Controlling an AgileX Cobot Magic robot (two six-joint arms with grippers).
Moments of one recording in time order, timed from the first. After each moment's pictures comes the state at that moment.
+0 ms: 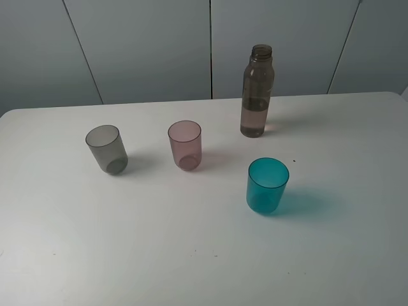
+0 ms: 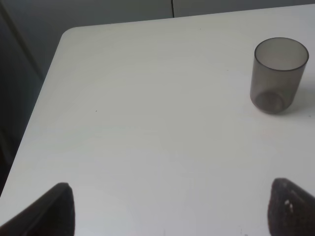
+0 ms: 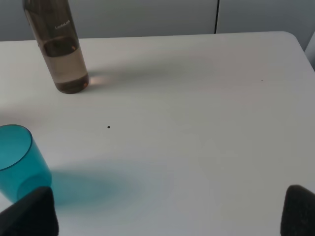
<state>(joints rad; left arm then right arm) 0.03 0.00 -0.51 0.08 1.08 0.03 0.11 0.00 -0.51 -0.09 1.10 0.12</state>
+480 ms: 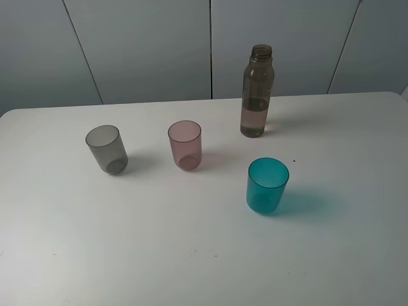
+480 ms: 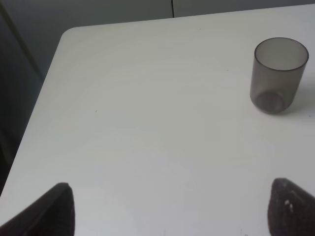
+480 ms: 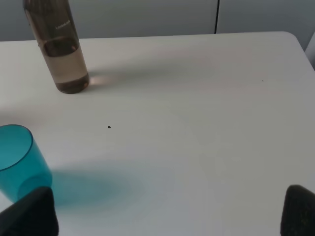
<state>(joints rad) 0.03 0.00 -0.51 0.08 1.08 0.03 0.11 0.00 -0.51 -0.09 1.10 0.12</state>
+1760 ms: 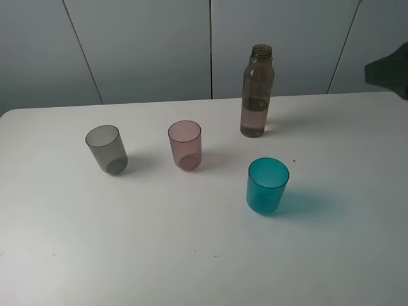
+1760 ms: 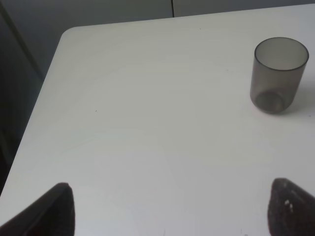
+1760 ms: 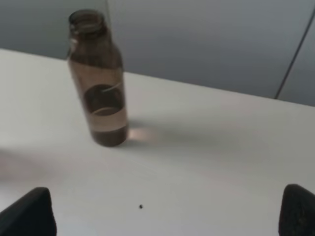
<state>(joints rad) 0.03 0.00 -0.51 0.08 1.08 0.03 0.17 0.86 -0.66 0.15 0.49 -0.24</state>
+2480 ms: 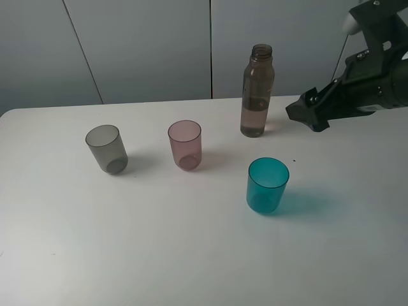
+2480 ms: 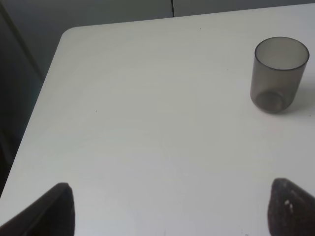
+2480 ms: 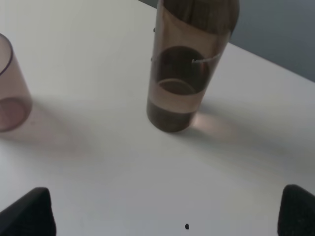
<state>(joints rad) 0.03 0.00 -0.51 0.08 1.08 0.03 0.30 1.26 -0.66 0.43 0.21 -0.64</state>
